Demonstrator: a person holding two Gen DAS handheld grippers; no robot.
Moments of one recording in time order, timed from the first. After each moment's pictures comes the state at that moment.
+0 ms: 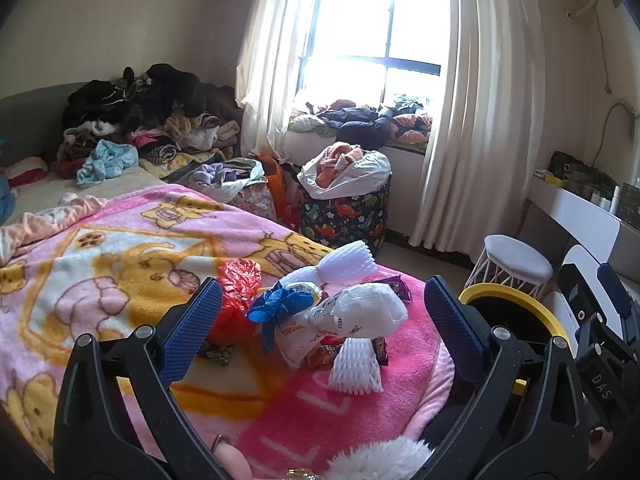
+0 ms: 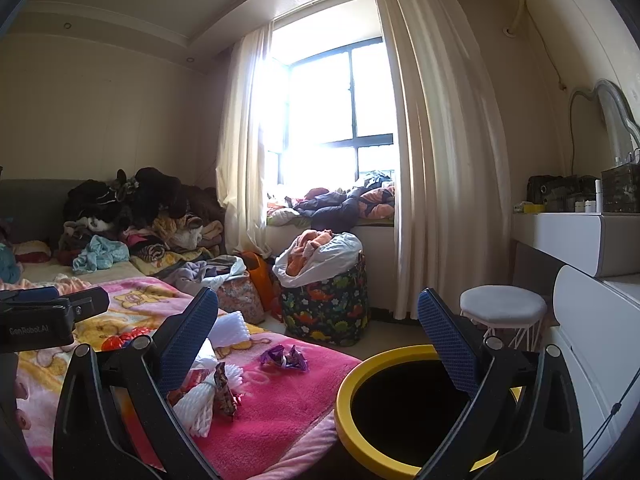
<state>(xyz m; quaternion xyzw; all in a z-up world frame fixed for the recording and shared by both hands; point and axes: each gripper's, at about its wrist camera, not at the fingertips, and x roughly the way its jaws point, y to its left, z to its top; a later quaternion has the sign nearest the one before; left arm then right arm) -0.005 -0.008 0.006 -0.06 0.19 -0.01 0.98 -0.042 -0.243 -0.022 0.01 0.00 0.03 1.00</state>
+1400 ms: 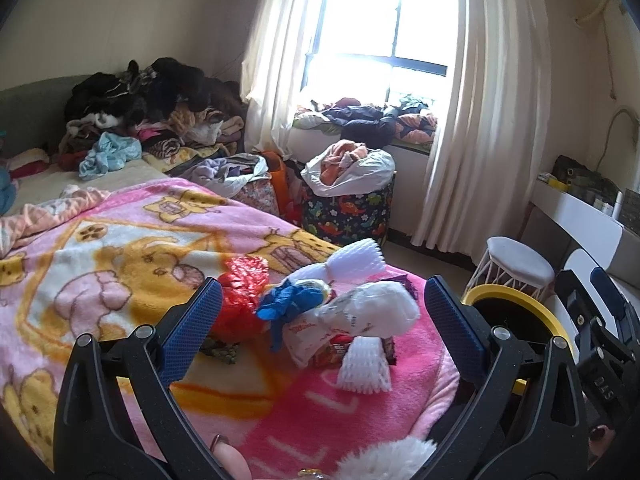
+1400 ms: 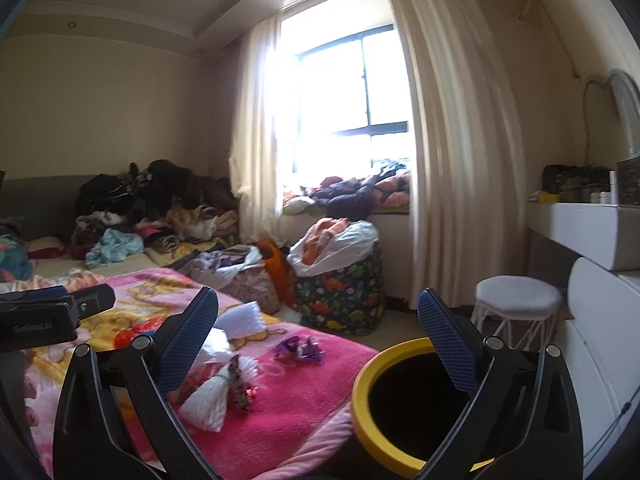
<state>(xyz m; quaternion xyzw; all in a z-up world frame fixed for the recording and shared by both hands) 0.000 -0.007 0.004 -0.07 0.19 0.00 0.98 -0.030 -0.233 -0.031 0.00 0.03 0.08 1.00</state>
